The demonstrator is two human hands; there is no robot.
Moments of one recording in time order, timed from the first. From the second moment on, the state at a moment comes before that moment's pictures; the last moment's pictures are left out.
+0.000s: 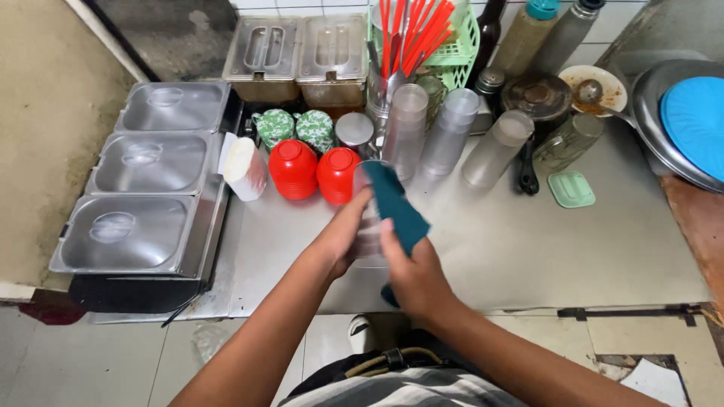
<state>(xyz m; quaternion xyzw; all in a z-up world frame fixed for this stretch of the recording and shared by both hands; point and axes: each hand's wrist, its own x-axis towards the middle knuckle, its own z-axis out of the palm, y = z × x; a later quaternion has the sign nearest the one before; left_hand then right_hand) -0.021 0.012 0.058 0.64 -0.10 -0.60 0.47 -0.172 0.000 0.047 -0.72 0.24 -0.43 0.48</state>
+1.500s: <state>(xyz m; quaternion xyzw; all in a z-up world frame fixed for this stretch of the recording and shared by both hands) -0.064 -0.041 0.051 0.46 -0.09 -0.59 0.65 -0.193 -0.160 0.091 -0.47 0.28 -0.13 0.83</state>
